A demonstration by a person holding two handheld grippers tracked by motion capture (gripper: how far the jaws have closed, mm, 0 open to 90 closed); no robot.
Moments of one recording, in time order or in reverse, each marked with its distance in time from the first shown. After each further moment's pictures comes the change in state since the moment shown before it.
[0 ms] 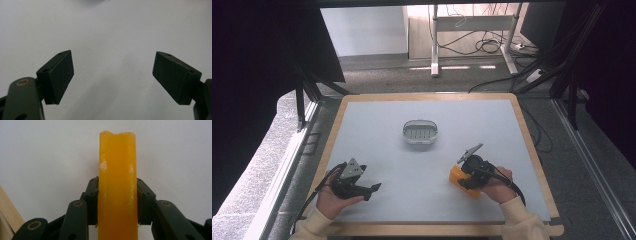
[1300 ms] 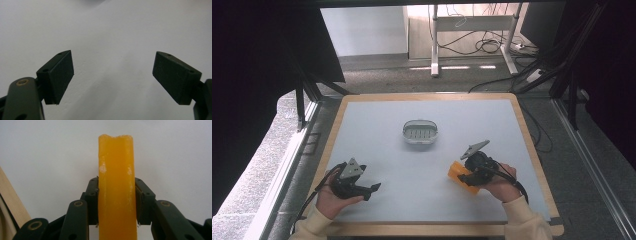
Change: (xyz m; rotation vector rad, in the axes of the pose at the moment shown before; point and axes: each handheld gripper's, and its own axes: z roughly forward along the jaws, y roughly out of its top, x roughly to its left) left arm 0.001 0.000 0.000 -0.002 0.001 0.004; right arm -0.002 0.003 -0.021 -0.097 0.005 -0.013
